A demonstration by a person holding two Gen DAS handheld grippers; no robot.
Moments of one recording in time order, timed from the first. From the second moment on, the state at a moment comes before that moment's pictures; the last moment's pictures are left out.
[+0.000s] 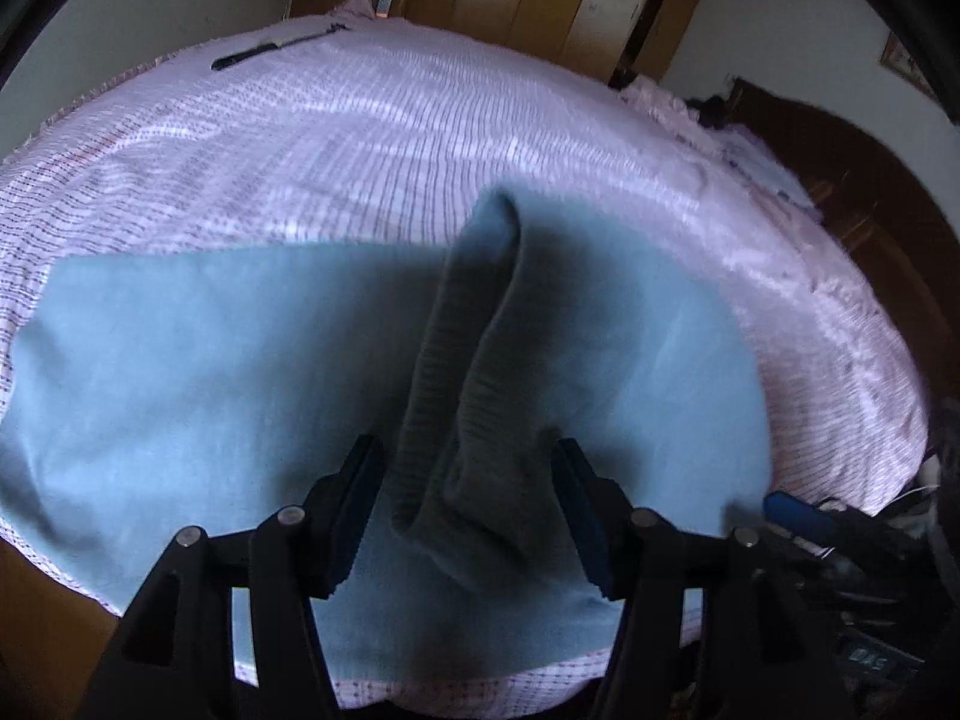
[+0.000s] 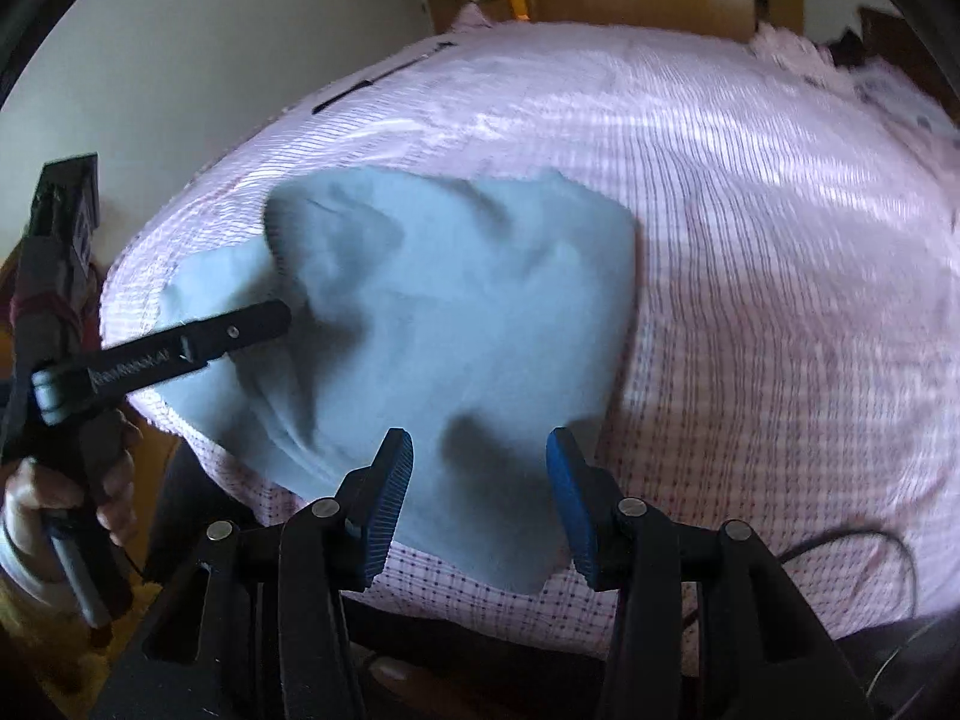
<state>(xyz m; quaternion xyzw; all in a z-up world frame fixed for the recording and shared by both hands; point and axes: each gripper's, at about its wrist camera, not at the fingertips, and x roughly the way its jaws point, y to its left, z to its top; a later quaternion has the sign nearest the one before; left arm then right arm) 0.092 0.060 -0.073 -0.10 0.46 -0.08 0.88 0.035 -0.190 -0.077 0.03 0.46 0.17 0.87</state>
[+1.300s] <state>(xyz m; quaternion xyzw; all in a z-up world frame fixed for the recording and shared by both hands) 0.040 0.082 0.019 -0.08 0.31 -0.12 0.94 0.019 -0.226 -0.076 0.11 0.45 0.13 0.88</state>
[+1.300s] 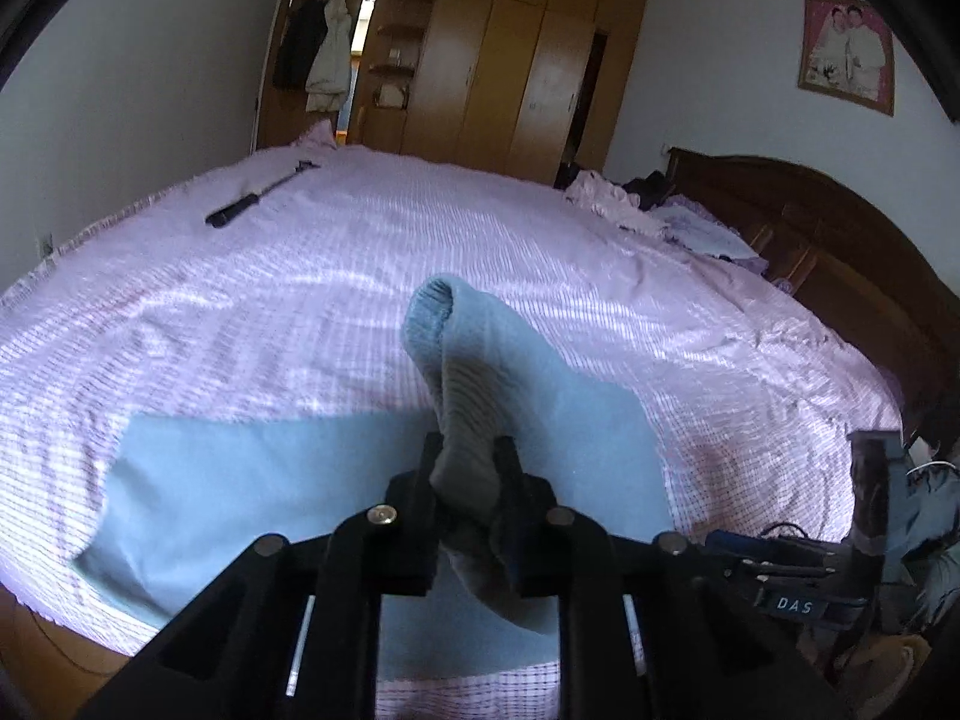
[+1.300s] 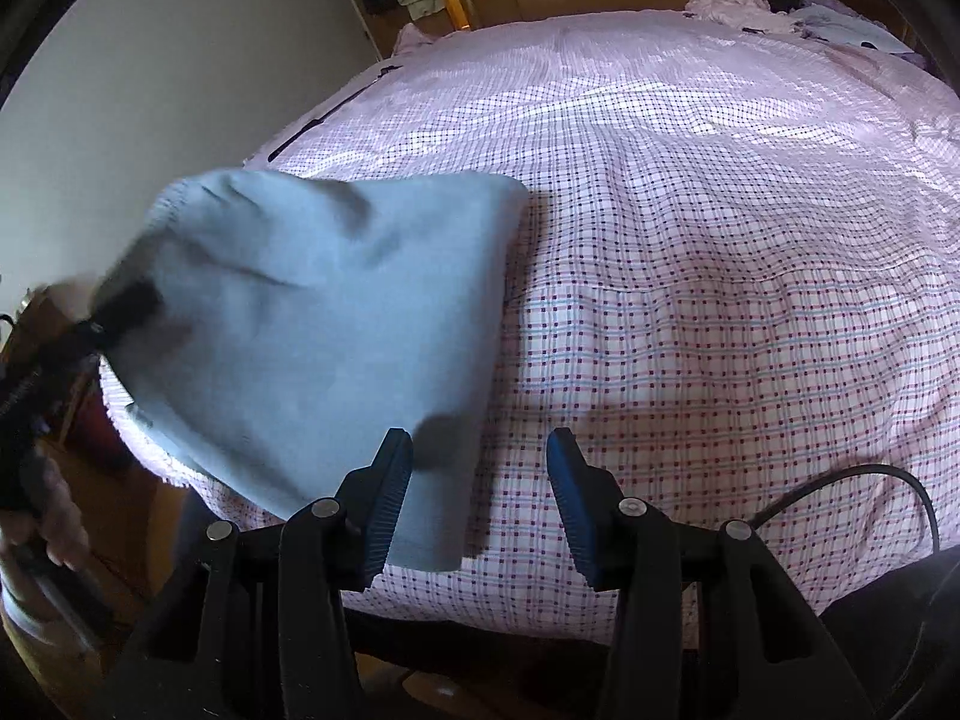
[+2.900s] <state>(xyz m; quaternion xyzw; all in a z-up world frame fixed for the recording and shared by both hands) 0.039 0.272 -0.068 -0.11 0.40 0.06 0.91 0.023 -0.201 -0.091 0.08 0.46 0.16 0.87</state>
